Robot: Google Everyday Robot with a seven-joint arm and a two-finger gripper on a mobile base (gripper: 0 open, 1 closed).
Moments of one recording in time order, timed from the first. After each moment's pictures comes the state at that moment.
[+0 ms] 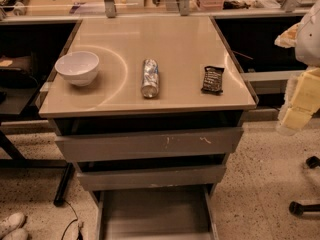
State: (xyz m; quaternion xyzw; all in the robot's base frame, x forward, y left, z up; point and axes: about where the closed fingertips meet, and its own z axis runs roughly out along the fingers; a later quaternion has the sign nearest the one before) arm 0.438 -0.217 0.976 -0.60 0.78 -0.03 0.16
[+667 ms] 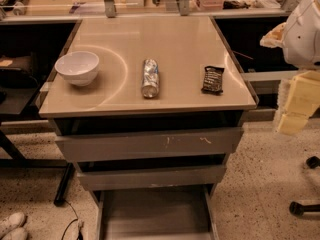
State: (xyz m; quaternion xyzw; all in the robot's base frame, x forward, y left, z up) arm 0.426 -0.190 0.981 -0.65 0.75 -0.04 0.15
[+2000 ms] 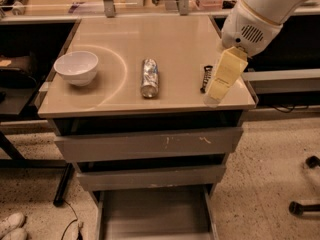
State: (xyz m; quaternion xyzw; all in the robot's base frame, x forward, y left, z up) arm 0.506 -0.127 0.944 -0.57 0.80 0.11 0.14
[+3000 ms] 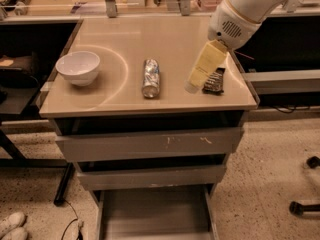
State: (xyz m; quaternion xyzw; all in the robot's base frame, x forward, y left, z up) arm 0.550 -0.102 0.938 -0.54 0.82 0.12 0.18
